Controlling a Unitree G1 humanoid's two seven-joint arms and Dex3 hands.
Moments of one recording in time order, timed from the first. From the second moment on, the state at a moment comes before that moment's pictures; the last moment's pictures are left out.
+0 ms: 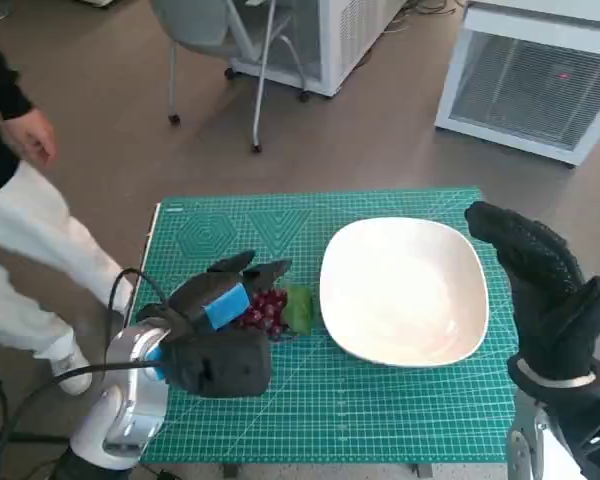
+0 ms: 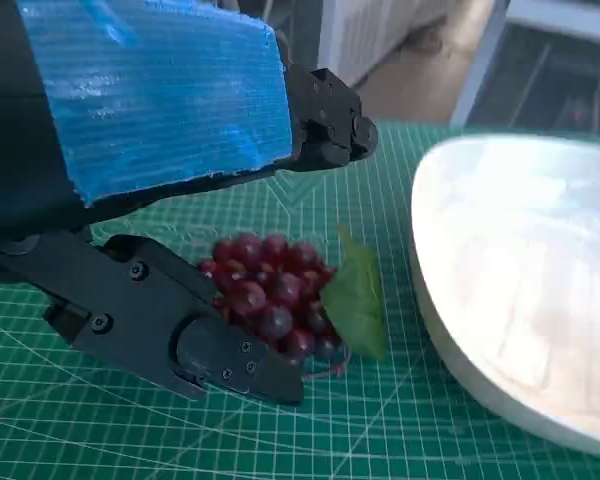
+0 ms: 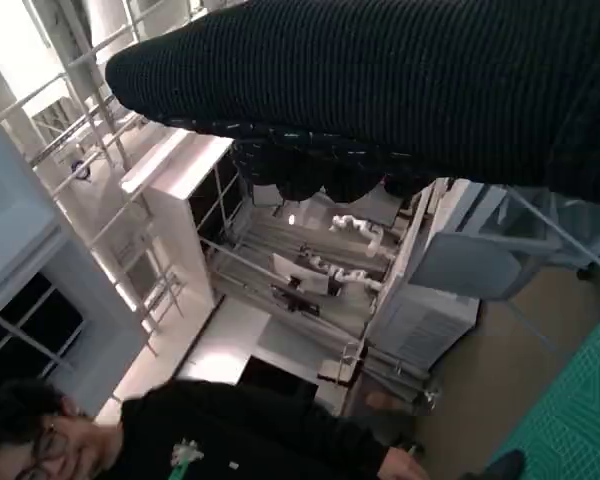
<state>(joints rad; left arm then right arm) -0.48 0.49 -0.28 -0.05 0.63 0.29 -0.57 -0.37 -0.18 -0.15 0.08 0.28 -0.57 0.33</state>
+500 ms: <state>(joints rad) -0.61 0.43 -0.38 0.18 0.67 0.33 -0.55 -0.36 -0.17 -0.15 0.08 0.28 -0.57 0.33</state>
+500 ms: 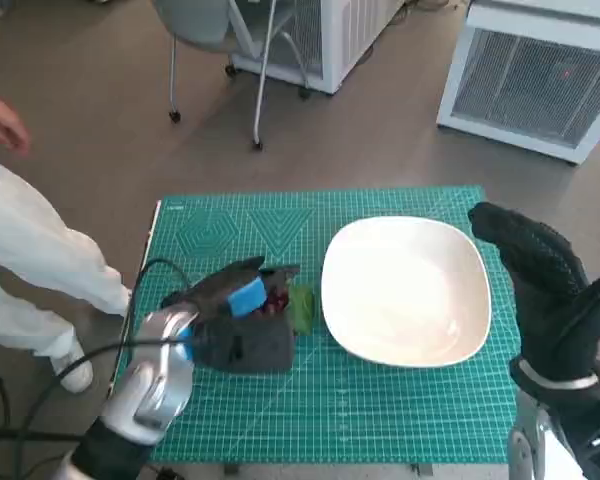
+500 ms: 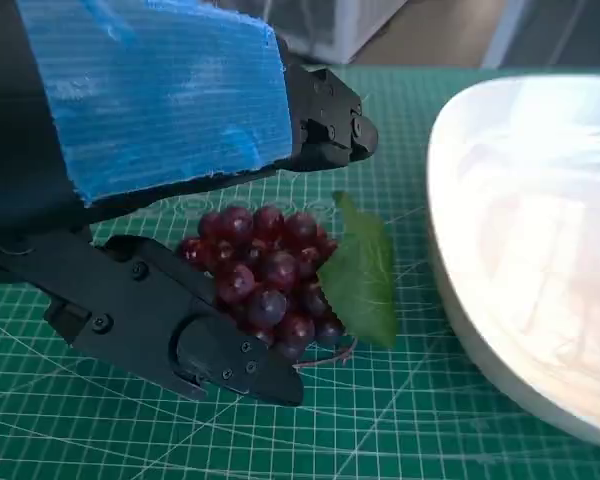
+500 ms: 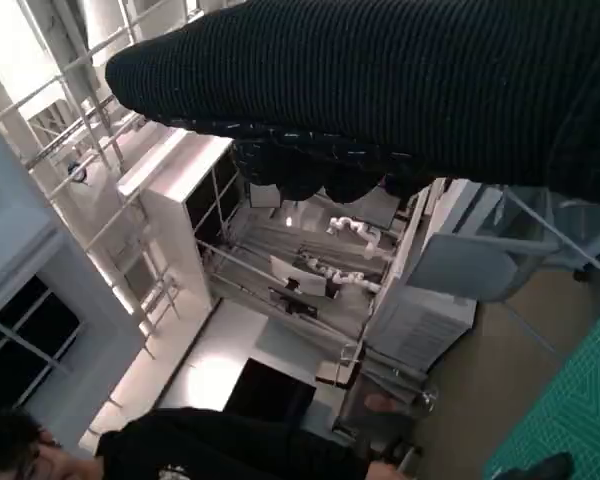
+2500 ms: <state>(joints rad) -0.94 0.23 -0.56 1.06 0.73 0.11 -0.09 -0.36 -0.18 -0.16 0.09 0.28 -0.57 0.33</state>
